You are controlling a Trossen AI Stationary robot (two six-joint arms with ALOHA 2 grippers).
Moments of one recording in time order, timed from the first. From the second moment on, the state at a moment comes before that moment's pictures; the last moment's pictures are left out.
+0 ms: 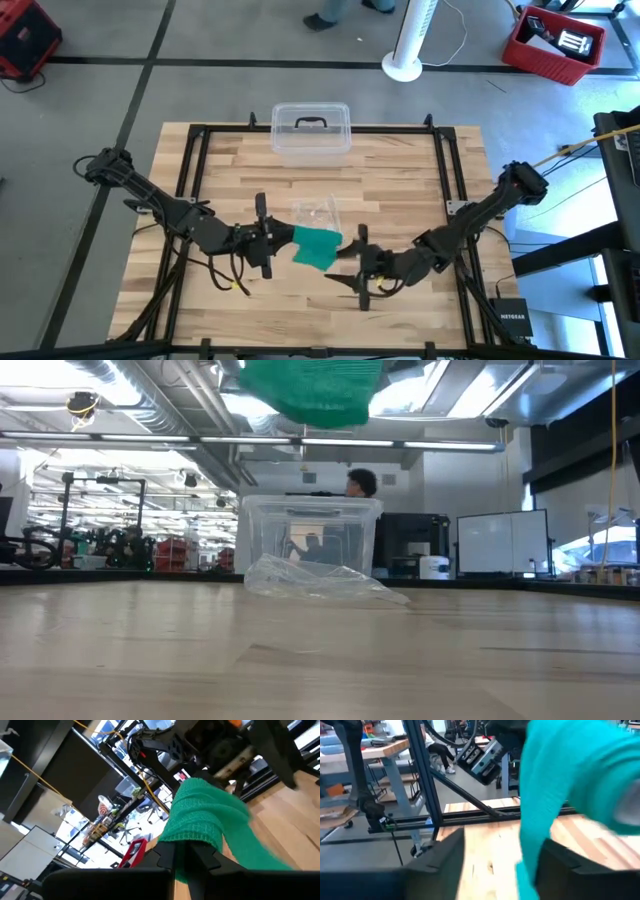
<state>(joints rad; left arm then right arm) -0.56 1.30 1.10 0.13 -0.74 0.69 0.61 1.52 1.12 0.24 0.58 0.22</state>
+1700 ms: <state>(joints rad) -0.51 1.30 1.10 0.26 -0.71 0.76 0.48 1.68 0.97 0.75 0.54 -0.09</state>
